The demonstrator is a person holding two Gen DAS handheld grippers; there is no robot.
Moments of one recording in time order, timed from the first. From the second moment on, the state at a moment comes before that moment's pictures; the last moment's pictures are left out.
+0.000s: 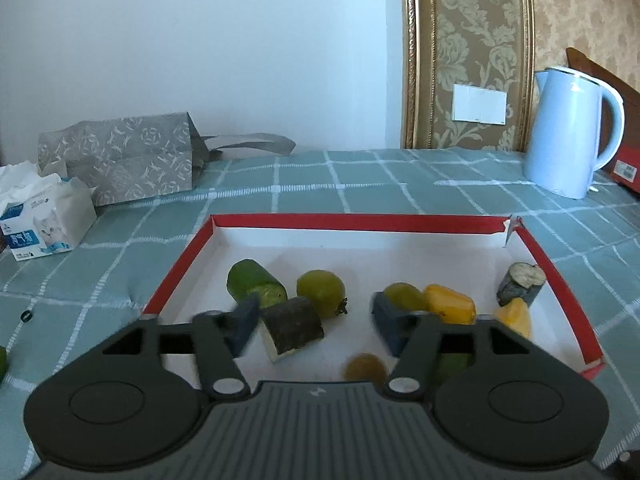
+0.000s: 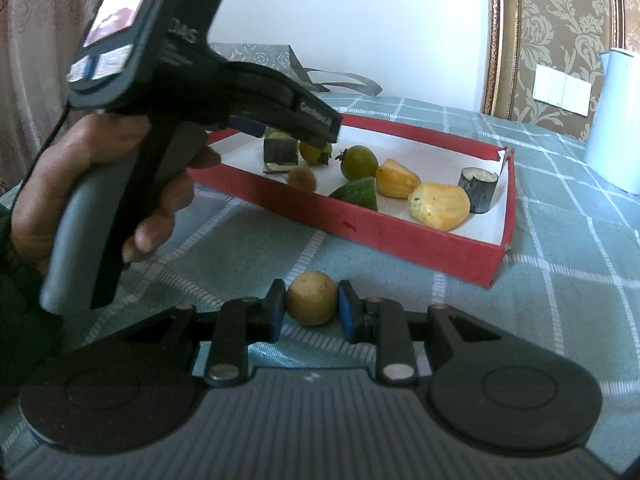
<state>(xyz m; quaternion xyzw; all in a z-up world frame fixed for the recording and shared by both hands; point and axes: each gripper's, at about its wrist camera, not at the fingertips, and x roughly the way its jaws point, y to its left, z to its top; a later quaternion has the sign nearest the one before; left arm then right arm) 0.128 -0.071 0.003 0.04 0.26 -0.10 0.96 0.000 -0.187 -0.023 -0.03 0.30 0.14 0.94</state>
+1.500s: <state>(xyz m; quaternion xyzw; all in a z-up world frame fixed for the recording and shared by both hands) 0.058 -0.009 -0.035 0.02 0.31 -0.03 0.95 0.000 -0.210 0.007 -0.03 0.26 0.07 0.96</state>
